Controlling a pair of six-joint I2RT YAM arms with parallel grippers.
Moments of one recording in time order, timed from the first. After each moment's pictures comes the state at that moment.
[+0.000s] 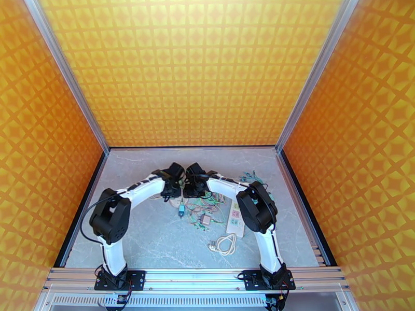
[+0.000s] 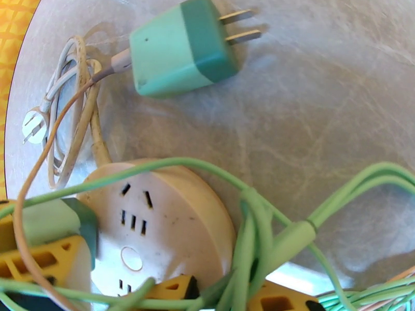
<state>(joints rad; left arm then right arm) -0.53 1.88 1.39 -0.75 -0.11 -0.57 0.65 2.14 1.57 -0.56 -0.23 0.45</state>
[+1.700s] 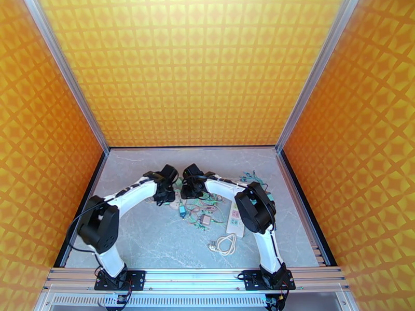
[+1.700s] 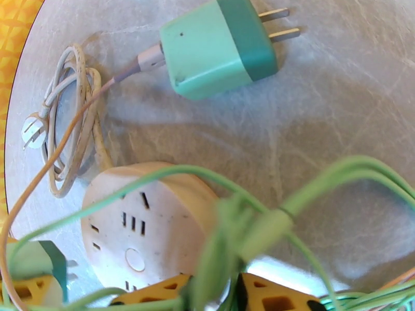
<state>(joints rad) -0.50 1.73 1.26 -0.88 -0.12 -0.63 0.67 2.14 1.58 -0.55 -0.22 0.42</state>
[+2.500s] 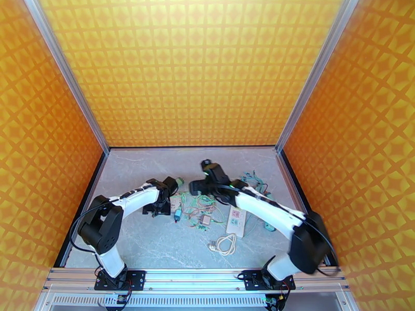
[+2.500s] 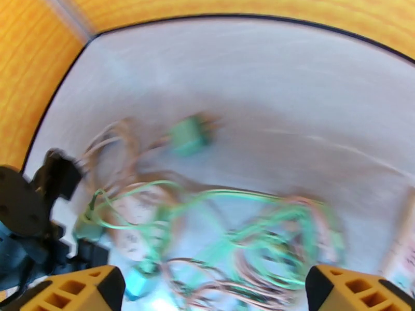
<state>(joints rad) -0.56 1.75 1.19 -0.99 -0.26 -0.61 0.64 1.48 1.14 -0.42 0.16 0.40</state>
